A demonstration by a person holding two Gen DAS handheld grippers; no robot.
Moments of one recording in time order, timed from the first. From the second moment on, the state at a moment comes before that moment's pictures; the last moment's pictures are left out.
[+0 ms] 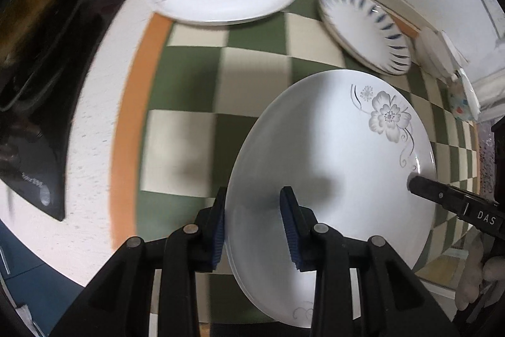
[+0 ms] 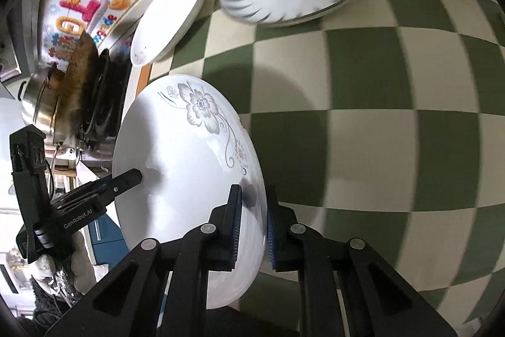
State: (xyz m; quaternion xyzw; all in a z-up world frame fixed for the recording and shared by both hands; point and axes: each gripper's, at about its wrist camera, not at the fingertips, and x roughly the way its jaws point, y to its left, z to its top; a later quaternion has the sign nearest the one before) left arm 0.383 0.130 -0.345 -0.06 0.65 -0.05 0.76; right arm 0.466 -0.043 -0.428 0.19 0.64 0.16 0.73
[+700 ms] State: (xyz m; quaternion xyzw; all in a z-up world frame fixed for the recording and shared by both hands) left arm 0.387 0.029 -0.378 -0.02 0.67 -0.09 0.73; right arm 0.450 -0.167 -0.459 0.22 0.65 0.11 0.72
